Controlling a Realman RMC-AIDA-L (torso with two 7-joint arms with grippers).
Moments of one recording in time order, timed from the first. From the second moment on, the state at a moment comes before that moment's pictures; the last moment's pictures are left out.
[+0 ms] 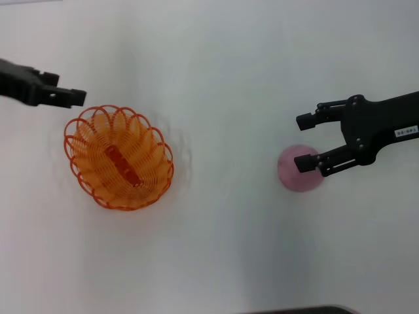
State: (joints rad) left arm -0.61 -2.06 0.72 1.15 2.43 1.66 -2.07; right arm 0.49 2.00 -0.81 -0.85 -2.12 -1.78 1.54
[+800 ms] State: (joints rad) left arm -0.82 -2.14 0.98 0.87 2.85 1.31 -2.20; right arm 0.52 2.03 -0.84 -0.84 -2.13 -1.70 1.53
